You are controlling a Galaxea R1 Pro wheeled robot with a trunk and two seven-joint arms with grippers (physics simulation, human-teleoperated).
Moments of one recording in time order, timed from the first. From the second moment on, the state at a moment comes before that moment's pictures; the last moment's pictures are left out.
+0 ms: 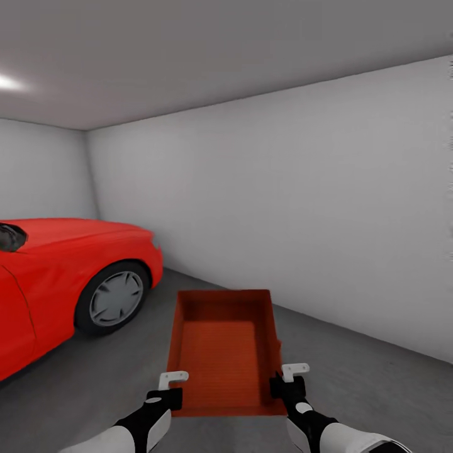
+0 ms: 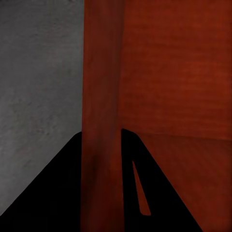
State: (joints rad) left arm -0.62 -0.11 -0.18 -0.12 0.23 -0.01 0.21; right arm -0.67 0.11 0.30 0.02 -0.20 -0.37 -0.14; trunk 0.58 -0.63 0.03
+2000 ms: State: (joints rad) left arm -0.62 -0.11 -0.18 -0.13 0.23 -0.01 0.21; right arm -0.67 0.11 0.29 0.01 -0.19 -0.37 -0.14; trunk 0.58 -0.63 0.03
